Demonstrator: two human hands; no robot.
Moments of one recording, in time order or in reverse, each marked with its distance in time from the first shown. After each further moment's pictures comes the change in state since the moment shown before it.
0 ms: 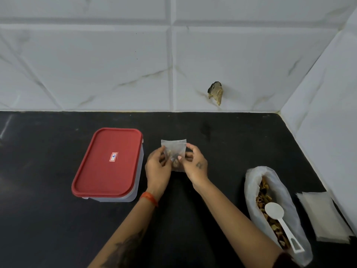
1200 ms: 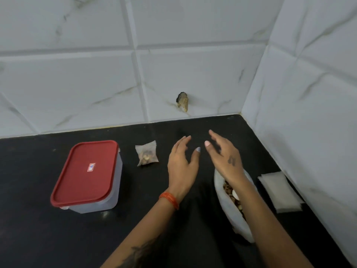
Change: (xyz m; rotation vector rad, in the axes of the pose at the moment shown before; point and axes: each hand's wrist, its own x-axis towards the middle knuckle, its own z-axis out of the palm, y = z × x) left_hand -0.086 0.088 0.071 0.115 -0.196 0.396; right_hand -0.056 -0.032 -0.149 -0.382 0.221 -0.366
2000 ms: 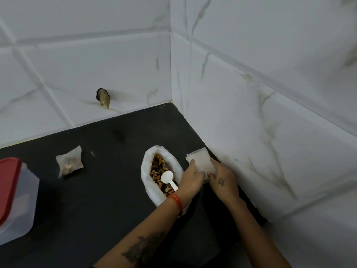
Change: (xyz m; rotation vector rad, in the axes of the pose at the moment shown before) left_hand -0.089 0.047 0.178 -0.094 -0.724 -0.360; right_hand -0.108 0.162 -0.112 -0.286 0.073 0.391
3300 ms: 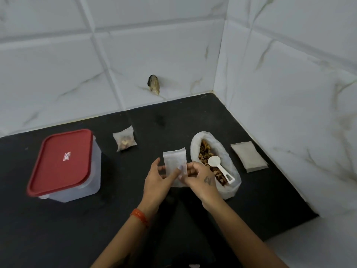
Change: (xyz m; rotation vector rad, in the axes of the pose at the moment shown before) left_hand -0.099 -0.080 -0.163 -0.065 0.443 -0.009; right_hand -0.082 -0.157 0.082 0.589 -0.295 0.082
